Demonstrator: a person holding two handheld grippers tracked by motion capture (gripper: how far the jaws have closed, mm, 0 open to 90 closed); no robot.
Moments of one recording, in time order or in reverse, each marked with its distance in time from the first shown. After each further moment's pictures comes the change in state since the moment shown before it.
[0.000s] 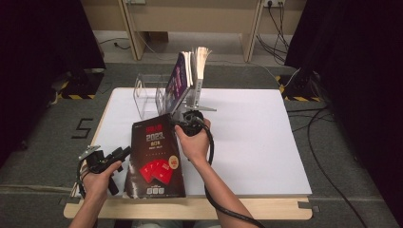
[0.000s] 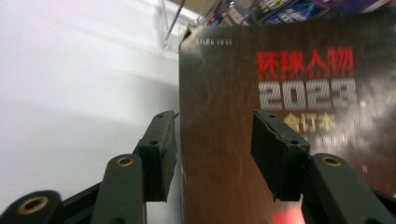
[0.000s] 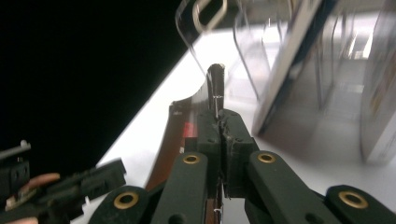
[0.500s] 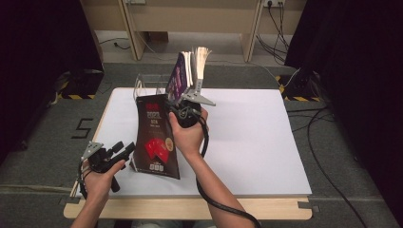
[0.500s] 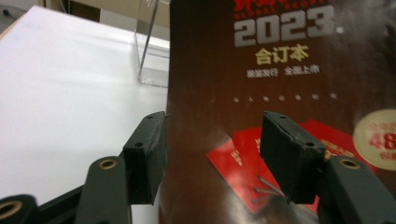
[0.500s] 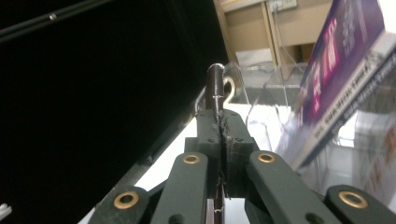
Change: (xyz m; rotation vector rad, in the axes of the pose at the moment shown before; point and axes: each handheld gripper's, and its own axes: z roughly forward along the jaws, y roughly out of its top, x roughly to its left) left arm -0.031 0.012 -0.009 -0.073 -0.025 0.143; right arm 0.033 0.031 -0.013 -0.238 -0.024 -0.082
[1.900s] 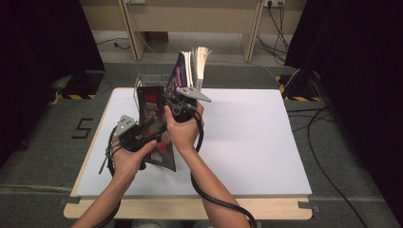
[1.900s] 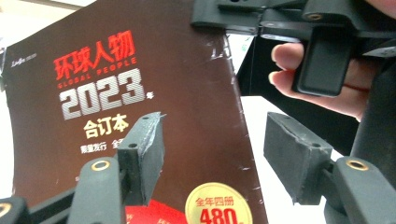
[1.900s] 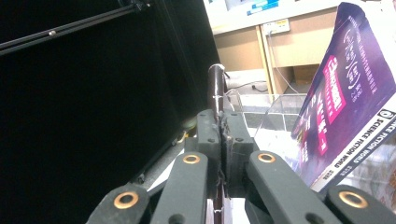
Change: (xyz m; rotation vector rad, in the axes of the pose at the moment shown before) left arm -0.104 0.057 0.043 -0.041 -0.165 0.183; right arm 0.011 0.012 0.008 -0.064 -0.027 -0.035
